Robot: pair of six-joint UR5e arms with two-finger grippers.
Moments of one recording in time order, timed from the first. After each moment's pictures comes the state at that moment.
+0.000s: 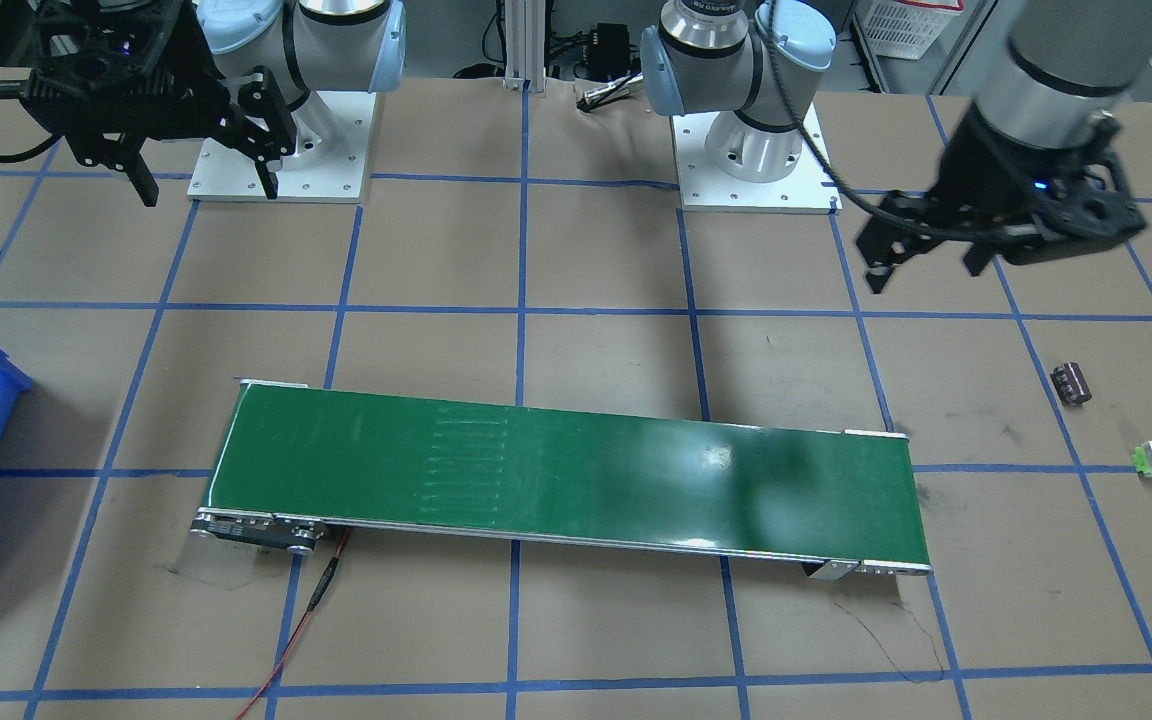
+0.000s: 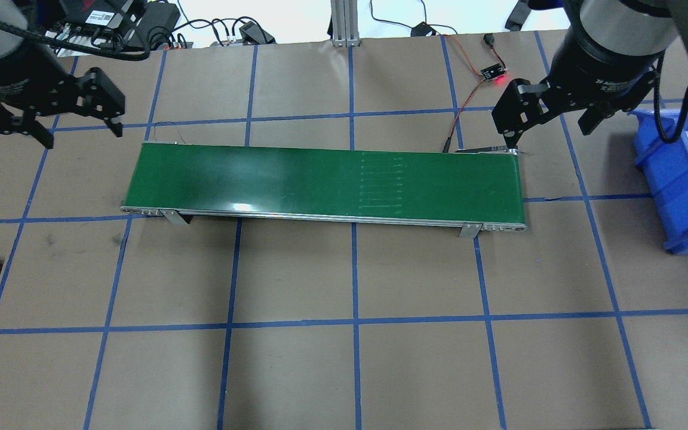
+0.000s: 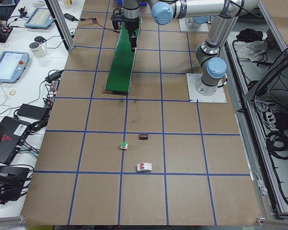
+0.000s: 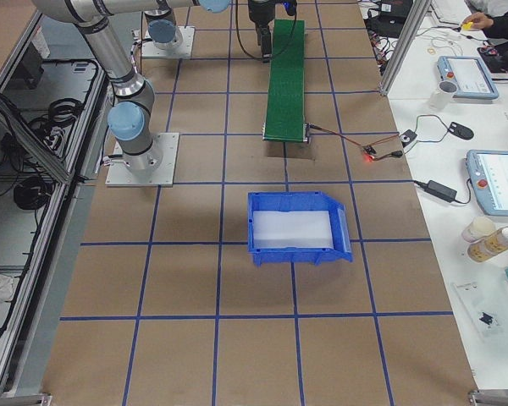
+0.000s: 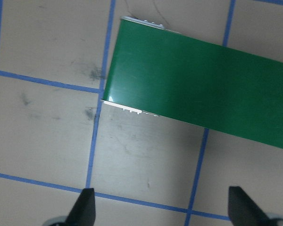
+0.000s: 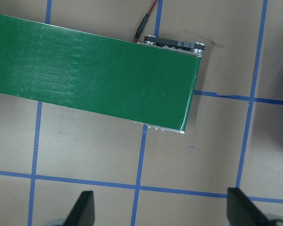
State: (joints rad) left arm -1.37 -1.56 -1.56 -1.57 1.62 0.01; right arm 1.58 -1.68 1.59 -1.55 -1.59 -0.12
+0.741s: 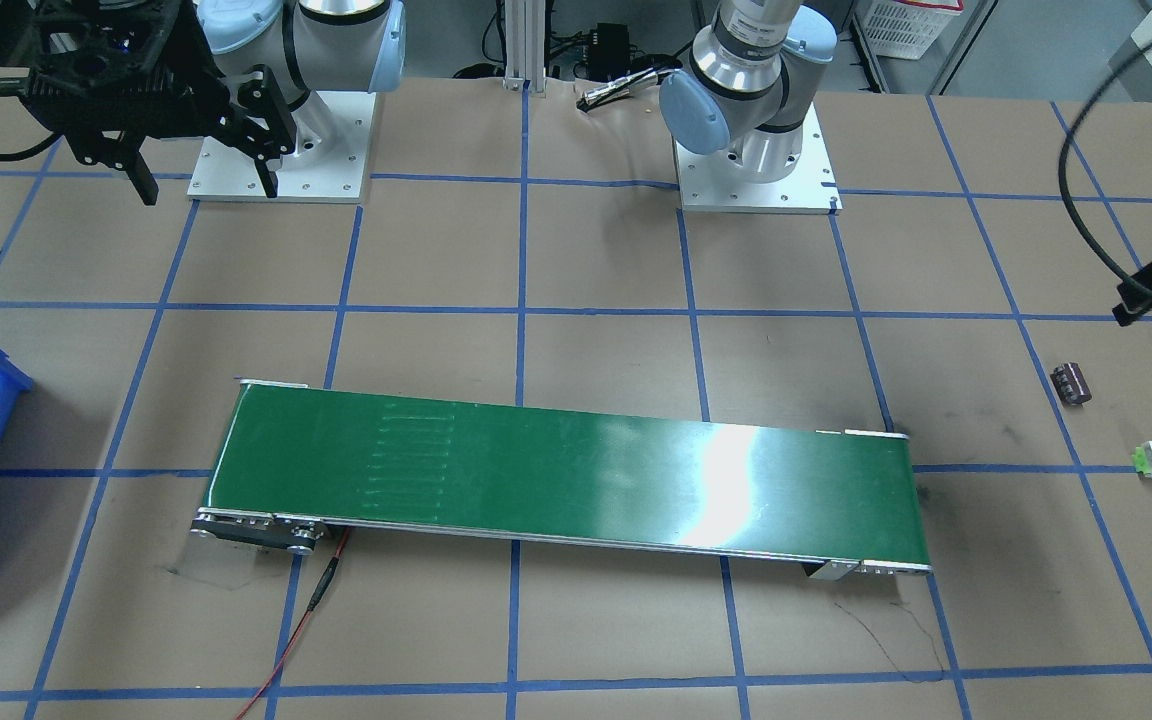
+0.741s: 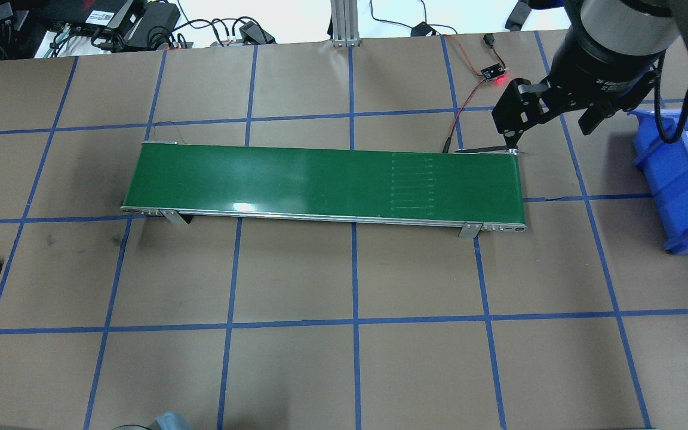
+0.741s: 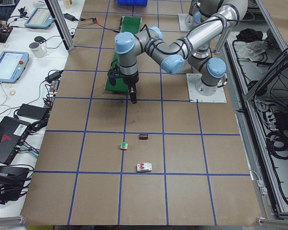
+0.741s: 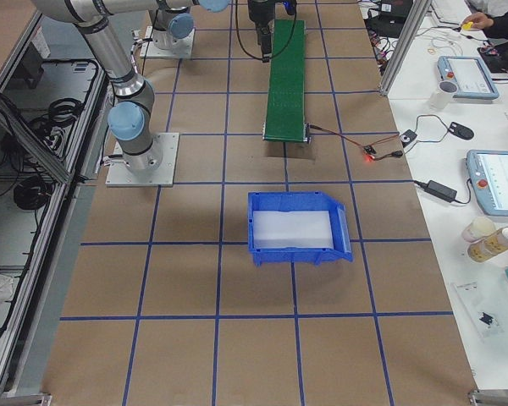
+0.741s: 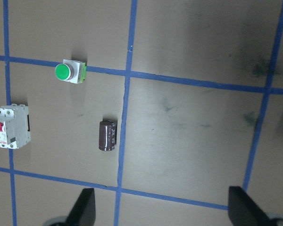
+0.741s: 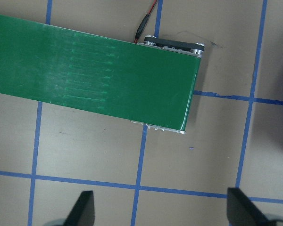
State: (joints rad) left arm -0.89 -1.72 -1.57 -1.41 1.72 0.56; right arm 1.58 -1.69 1.59 -1.55 -1.59 -0.12
